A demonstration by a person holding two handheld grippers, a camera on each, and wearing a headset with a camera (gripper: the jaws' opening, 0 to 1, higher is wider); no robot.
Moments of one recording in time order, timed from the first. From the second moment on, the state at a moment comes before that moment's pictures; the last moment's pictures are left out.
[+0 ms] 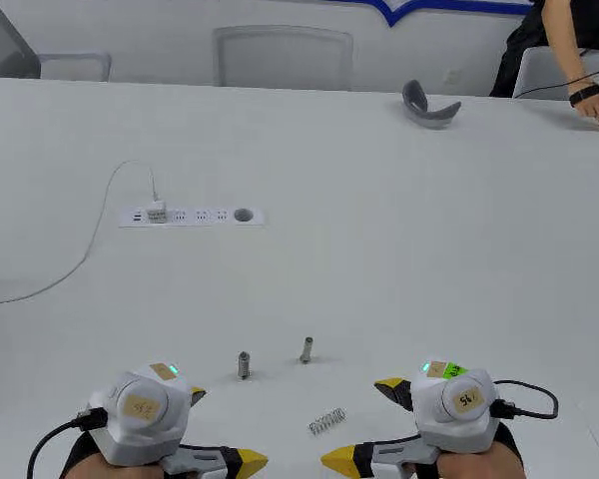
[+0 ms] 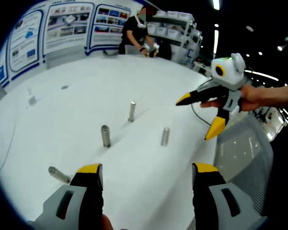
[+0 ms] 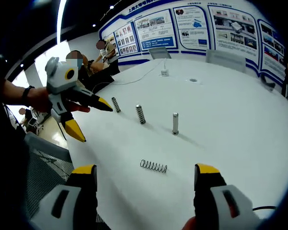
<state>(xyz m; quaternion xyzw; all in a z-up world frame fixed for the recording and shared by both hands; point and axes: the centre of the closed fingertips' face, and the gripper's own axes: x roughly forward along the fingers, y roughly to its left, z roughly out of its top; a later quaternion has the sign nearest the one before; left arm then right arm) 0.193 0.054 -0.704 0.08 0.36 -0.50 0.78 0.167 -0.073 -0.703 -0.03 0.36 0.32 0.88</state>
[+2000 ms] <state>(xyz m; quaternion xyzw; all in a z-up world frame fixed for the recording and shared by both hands) 0.182 -0.057 -0.756 0.12 0.37 -0.56 0.73 0.132 -0.098 -0.708 -0.01 0.38 0.33 0.86</state>
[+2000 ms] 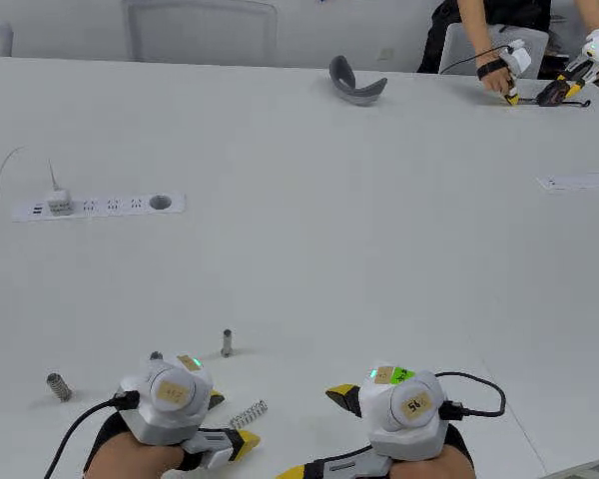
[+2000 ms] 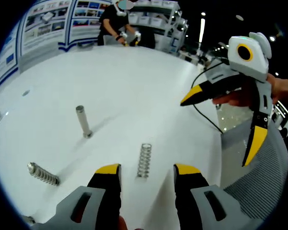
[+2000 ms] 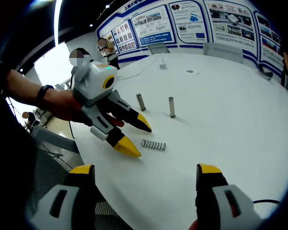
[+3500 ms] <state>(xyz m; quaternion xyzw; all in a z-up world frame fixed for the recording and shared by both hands) 0.177 -0.003 -0.756 0.15 0.38 -0.52 0.75 0.123 -0.082 -0.714 0.03 0.39 0.35 0.85</state>
